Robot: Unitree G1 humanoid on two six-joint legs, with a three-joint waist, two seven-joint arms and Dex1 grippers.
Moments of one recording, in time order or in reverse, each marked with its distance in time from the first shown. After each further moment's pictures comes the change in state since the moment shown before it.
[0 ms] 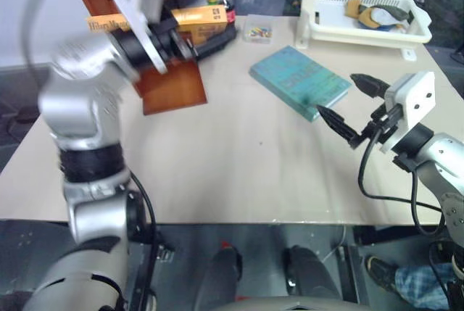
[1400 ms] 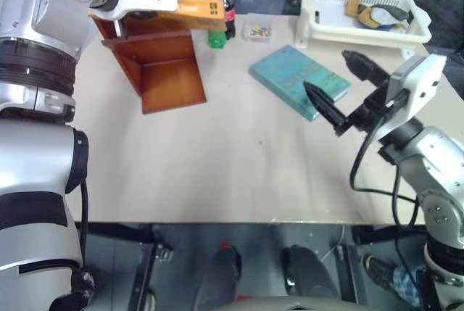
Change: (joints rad) left arm -0.737 0.429 -0.632 0.857 0.908 -0.603 -0.219; right arm -0.148 0.144 0.005 -0.054 0.098 -0.055 -0.034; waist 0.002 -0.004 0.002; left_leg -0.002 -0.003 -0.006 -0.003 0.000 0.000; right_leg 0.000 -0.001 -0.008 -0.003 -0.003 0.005
